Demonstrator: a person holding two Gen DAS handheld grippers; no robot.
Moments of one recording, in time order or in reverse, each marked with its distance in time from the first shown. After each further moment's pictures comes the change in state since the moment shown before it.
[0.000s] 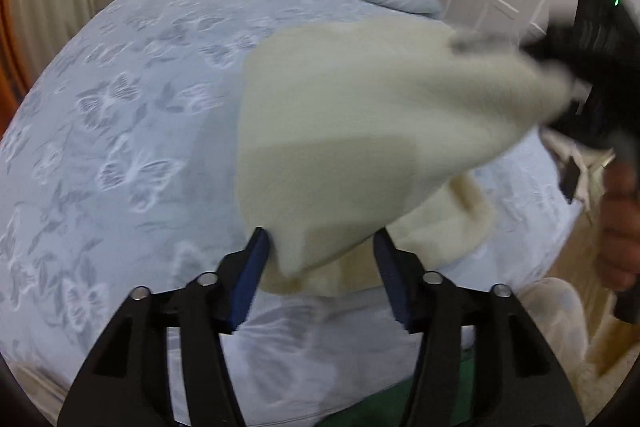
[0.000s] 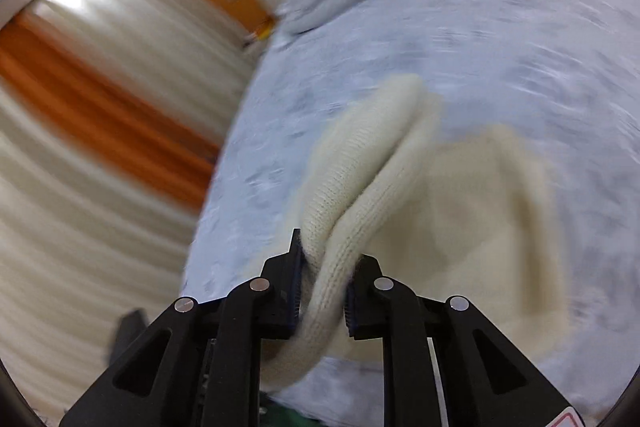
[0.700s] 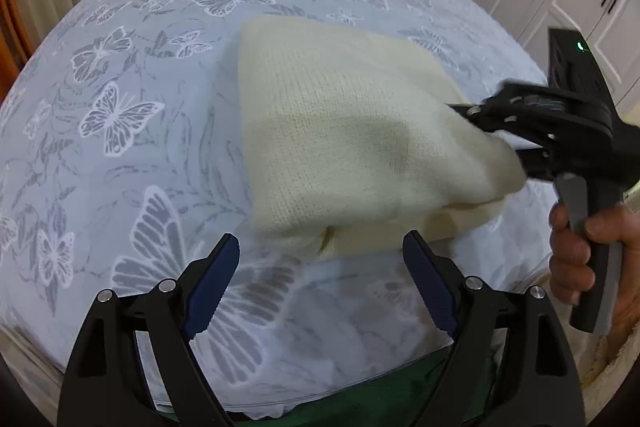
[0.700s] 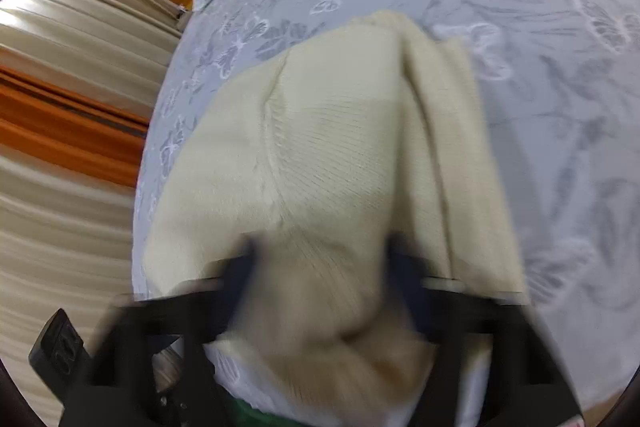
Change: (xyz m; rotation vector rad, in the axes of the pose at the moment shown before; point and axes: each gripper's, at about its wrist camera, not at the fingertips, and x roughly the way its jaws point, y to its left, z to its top) left arm 0.036 -0.019 -0.029 -0.048 0.123 0.078; right arm 0.064 -0.069 -0.031 0.071 0.168 -0.115
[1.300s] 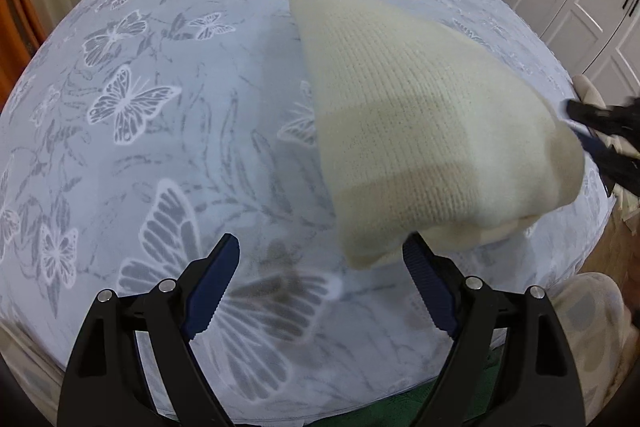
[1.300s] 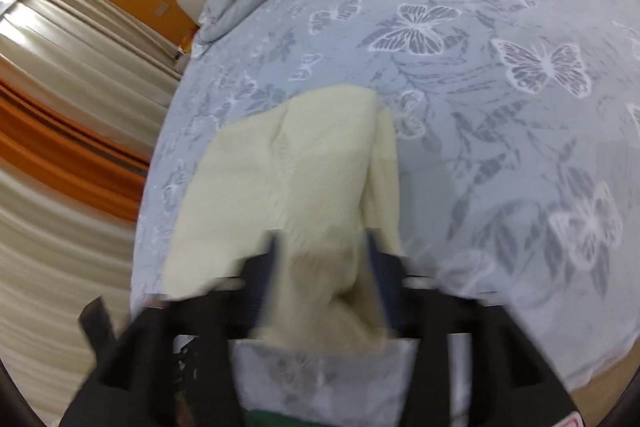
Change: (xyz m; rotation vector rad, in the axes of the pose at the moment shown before) left arm 0.022 0.018 0.003 -0.049 0.032 0.051; right arm -0.092 -0.033 -0.022 0.036 -0.174 -0.012
